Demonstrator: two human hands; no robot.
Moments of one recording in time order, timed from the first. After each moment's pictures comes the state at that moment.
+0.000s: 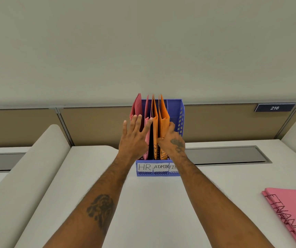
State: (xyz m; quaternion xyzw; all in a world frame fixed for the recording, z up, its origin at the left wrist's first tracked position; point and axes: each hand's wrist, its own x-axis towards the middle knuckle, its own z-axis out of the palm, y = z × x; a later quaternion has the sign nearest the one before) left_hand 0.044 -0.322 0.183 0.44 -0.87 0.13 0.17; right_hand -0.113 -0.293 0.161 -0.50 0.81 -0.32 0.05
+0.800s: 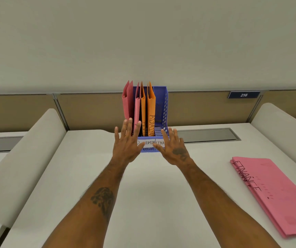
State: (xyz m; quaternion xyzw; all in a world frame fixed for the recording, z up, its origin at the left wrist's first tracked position) left_hand 0.075 -0.197 0.137 0.47 -0.87 0.05 0.15; right_hand -0.119 -0.117 0.130 -0.62 0.77 -0.13 0.02
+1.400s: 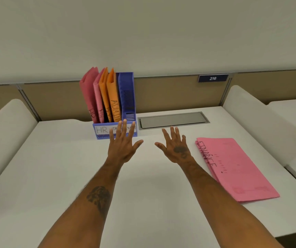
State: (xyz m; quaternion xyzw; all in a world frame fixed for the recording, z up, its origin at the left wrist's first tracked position) left_hand -0.052 -0.085 0.099 0.47 -0.87 0.00 0.14; right_hand -0.268 0.009 0.088 -0.60 0.80 -0.10 0.01
